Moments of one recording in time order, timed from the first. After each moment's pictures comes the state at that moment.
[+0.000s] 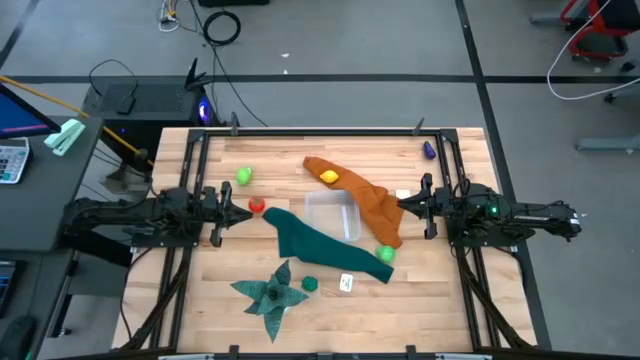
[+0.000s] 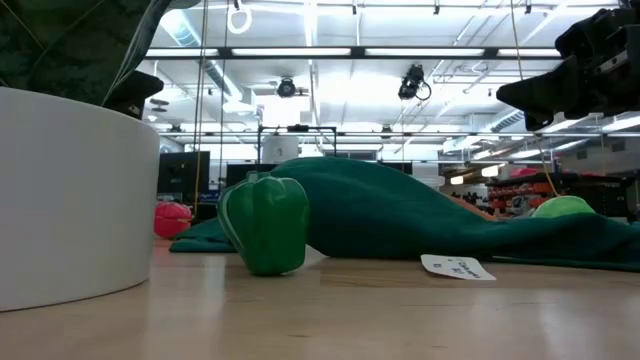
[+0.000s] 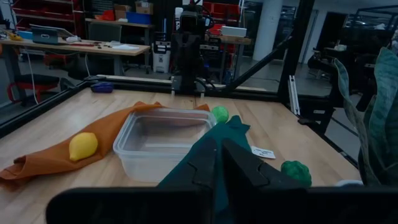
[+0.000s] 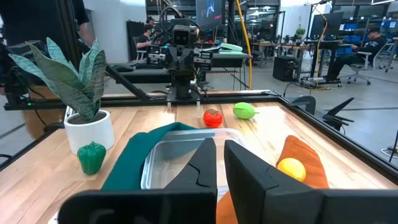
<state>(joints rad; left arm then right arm) 0.02 0.14 0.01 0.14 0.05 -0.12 -0.09 0.01 0.02 0.01 -0.03 0.00</state>
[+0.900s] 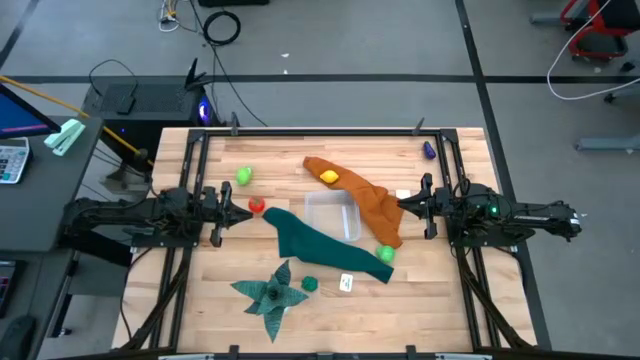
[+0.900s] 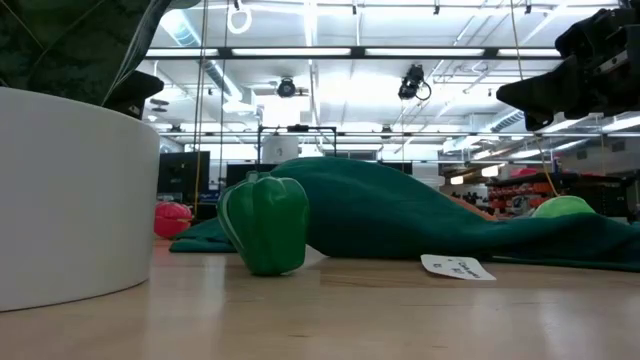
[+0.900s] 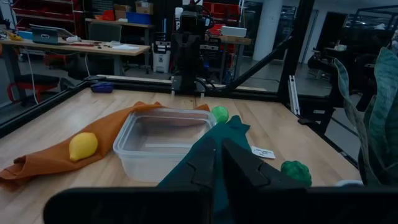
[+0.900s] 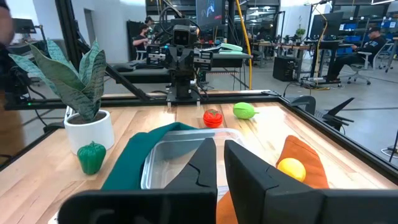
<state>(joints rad) 0.02 0.14 0.01 0.14 0.05 -0.12 -0.09 0.01 0.02 0.01 -0.03 0.00</state>
